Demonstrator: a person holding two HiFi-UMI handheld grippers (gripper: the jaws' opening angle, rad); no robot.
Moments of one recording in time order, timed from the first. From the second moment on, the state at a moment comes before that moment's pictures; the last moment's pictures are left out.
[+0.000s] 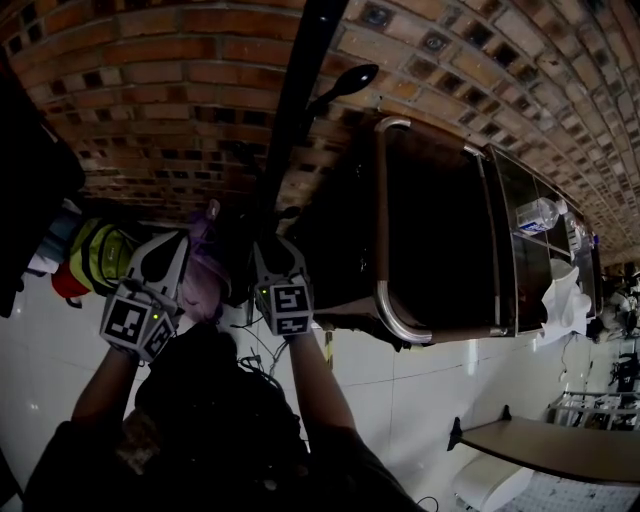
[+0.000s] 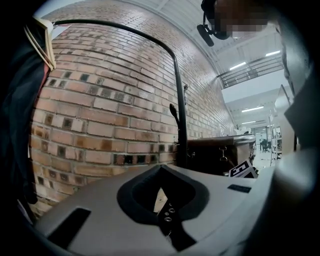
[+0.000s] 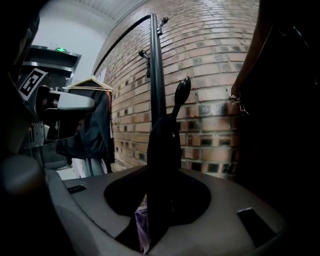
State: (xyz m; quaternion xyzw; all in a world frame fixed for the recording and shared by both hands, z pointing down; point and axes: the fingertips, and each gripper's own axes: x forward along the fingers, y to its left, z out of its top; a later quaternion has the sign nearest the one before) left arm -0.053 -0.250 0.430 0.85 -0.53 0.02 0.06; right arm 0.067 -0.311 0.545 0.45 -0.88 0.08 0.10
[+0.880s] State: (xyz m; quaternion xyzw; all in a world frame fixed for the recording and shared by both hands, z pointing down) left arm -0.056 -0.279 0.438 0.87 -0.49 0.03 0.07; right arm 0.061 -0.282 0.461 0.43 -0.90 0.11 0.00
